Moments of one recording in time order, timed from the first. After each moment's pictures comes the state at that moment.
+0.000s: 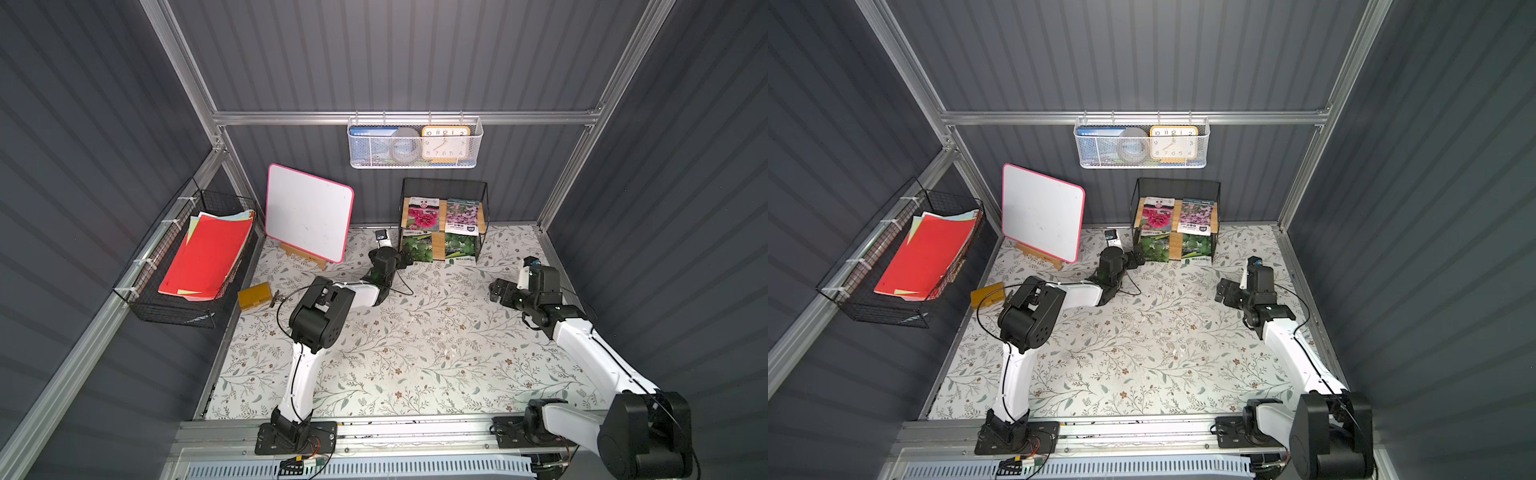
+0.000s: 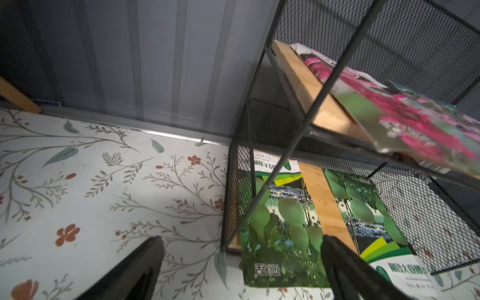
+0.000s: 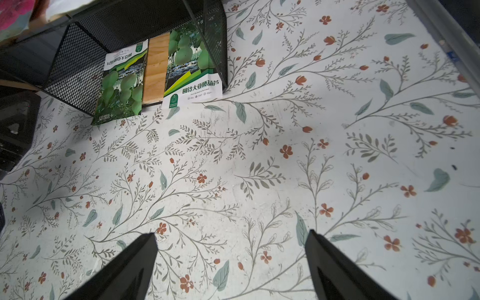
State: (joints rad) left arm -0.50 2.21 1.36 0.64 -0.28 -0.40; right arm 0.01 1.17 0.73 -0.29 -0.09 0.32
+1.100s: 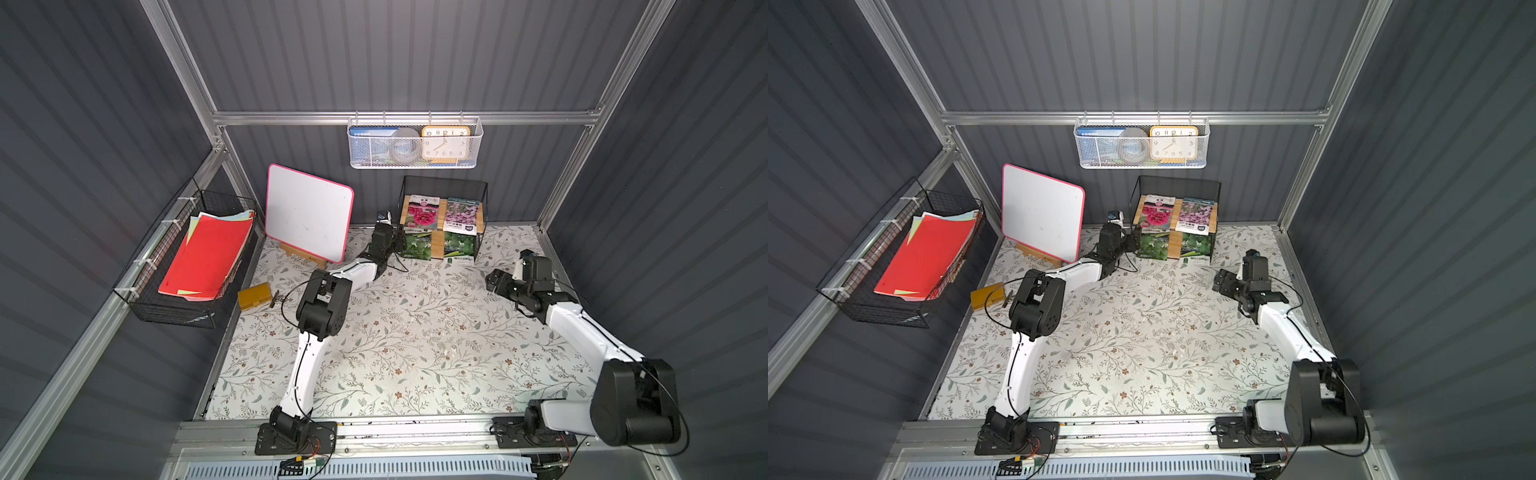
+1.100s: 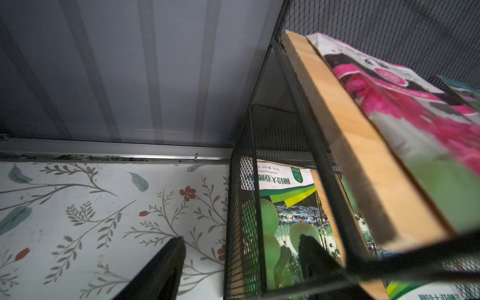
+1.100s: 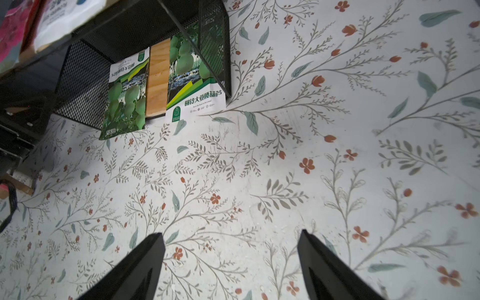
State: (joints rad) left arm -0.41 2.39 1.78 0.27 -0.08 -0.34; right arm 0.02 1.39 0.87 -0.24 -0.12 0.43
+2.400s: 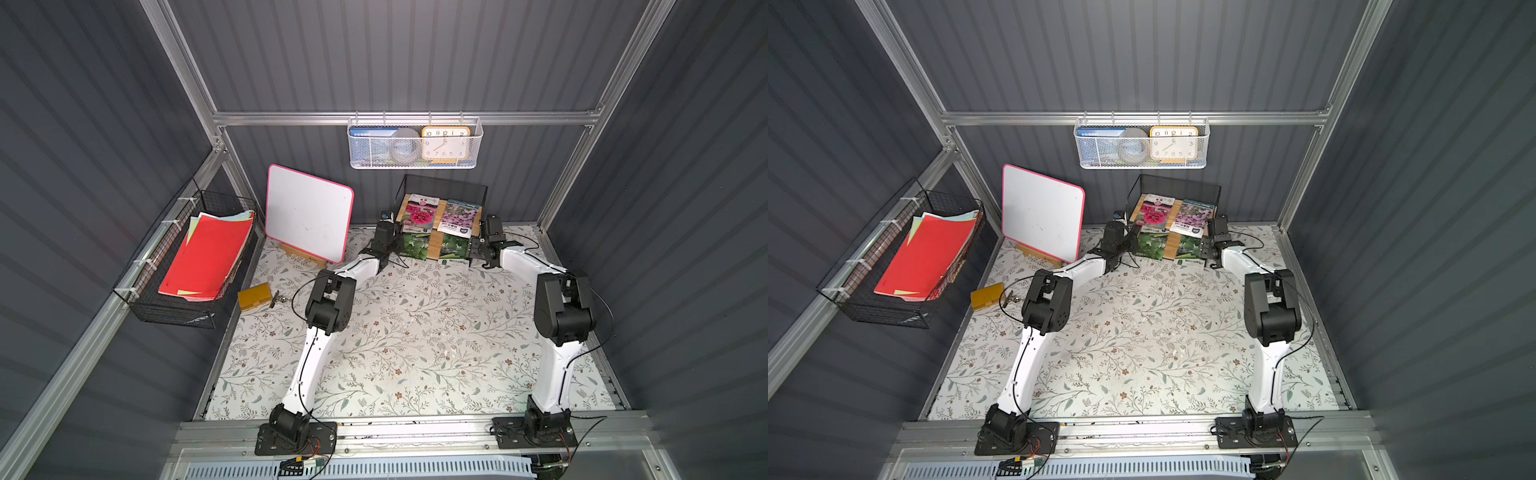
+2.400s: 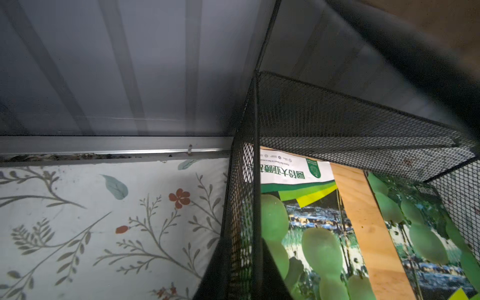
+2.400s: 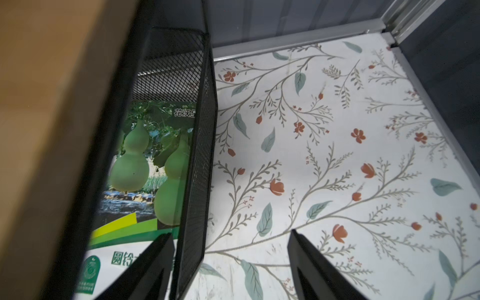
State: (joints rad) left arm -0.39 2.55 2.01 0.12 -0.03 -0.30; right arm 0.13 2.07 1.56 -0.30 0.26 0.25
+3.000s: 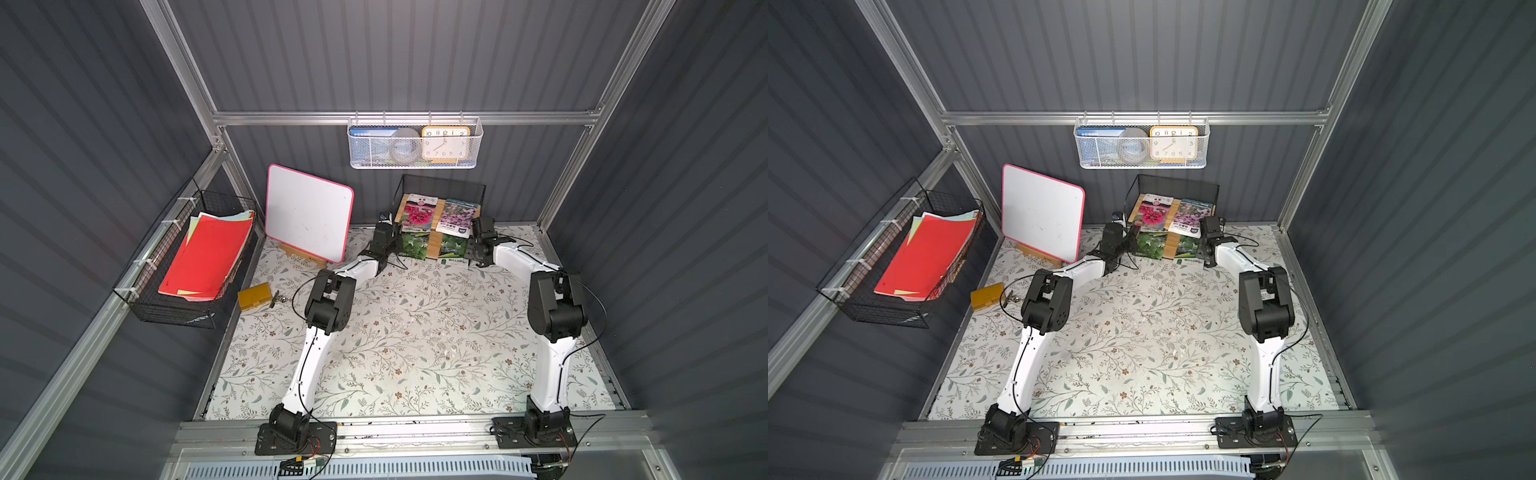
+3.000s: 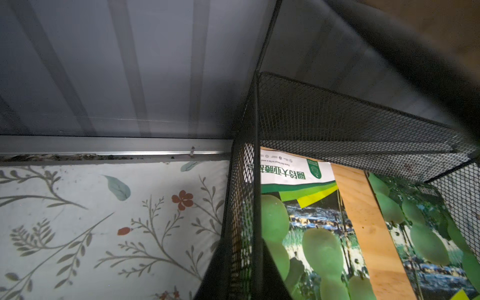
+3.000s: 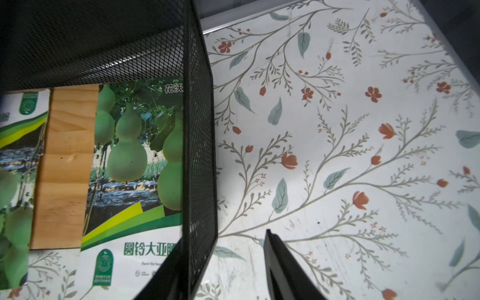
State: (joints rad) left arm -0.39 2.55 1.96 0.20 -0.03 -0.32; right arm 0.18 2.11 1.62 -0.40 0.28 0.45
